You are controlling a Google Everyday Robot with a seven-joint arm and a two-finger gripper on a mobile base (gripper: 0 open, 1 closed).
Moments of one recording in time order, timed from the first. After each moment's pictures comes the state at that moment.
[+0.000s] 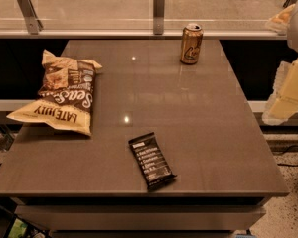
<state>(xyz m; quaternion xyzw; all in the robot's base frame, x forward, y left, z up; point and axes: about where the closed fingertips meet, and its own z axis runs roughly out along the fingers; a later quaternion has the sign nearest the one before) 0.436 -0.208 1.004 -0.60 0.77 -0.07 0.20</state>
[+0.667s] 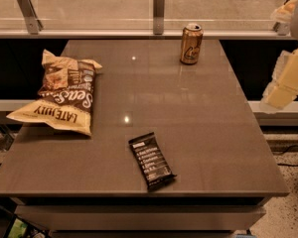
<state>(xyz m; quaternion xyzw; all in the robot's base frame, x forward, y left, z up) 0.451 -0.213 1.013 -0.58 0.78 -0.06 0.22</state>
